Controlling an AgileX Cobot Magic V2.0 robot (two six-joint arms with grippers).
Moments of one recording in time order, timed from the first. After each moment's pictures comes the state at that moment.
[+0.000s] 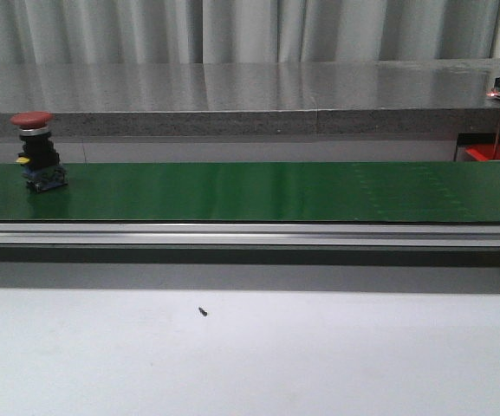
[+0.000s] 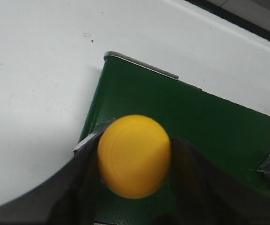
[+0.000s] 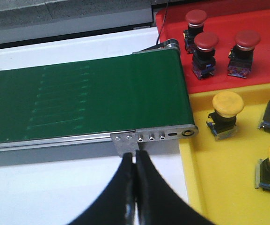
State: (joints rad) left arm 0.51 1.71 -1.35 -0.63 0.88 0.47; right arm -0.02 0.49 -0.48 0.05 0.53 0.16
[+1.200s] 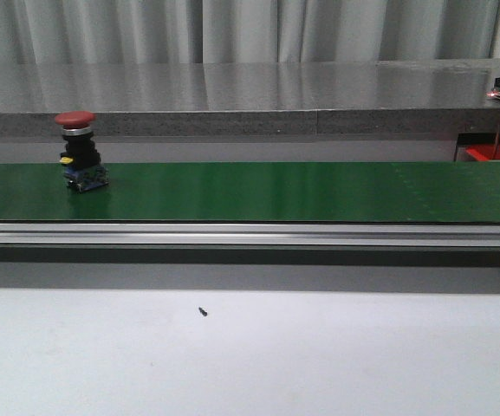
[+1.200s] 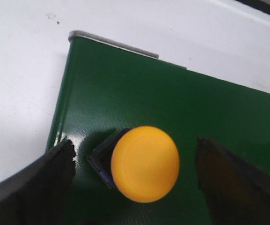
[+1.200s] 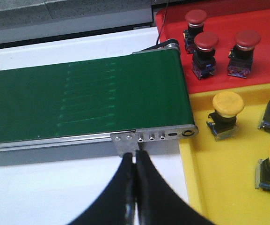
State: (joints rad) left arm 0.47 1.73 -1.31 -0.68 0.87 0.58; right arm -0.02 0.49 -0.48 0.05 0.53 0.16
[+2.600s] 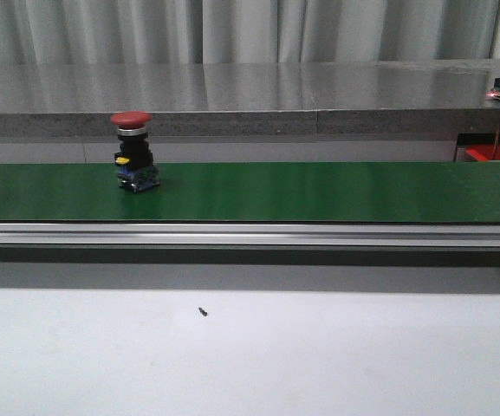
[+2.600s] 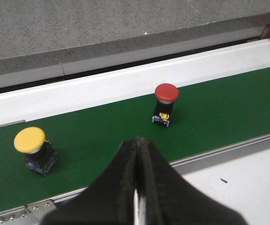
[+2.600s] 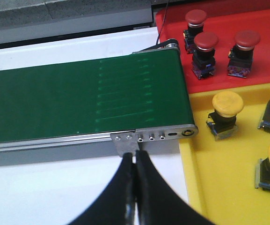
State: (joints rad) left arm 0.10 0.78 -0.85 -0.61 0.75 0.62; right arm -0.02 0.49 -0.48 0.05 0.53 0.16
